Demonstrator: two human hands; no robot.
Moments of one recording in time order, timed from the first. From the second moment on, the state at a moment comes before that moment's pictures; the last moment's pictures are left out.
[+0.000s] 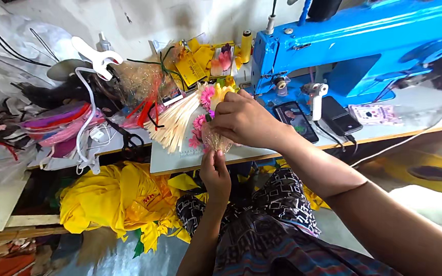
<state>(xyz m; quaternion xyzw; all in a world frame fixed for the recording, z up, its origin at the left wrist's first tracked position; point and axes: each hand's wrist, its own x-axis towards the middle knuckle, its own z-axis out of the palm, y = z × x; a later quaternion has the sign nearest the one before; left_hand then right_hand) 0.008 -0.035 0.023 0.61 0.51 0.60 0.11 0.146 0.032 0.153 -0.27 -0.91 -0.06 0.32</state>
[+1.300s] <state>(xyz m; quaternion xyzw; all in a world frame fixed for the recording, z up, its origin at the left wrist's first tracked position) 0.000 -0.029 0.029 0.55 0.50 0.62 0.24 0.088 0.063 0.225 -0.19 -0.96 -0.12 0.14</state>
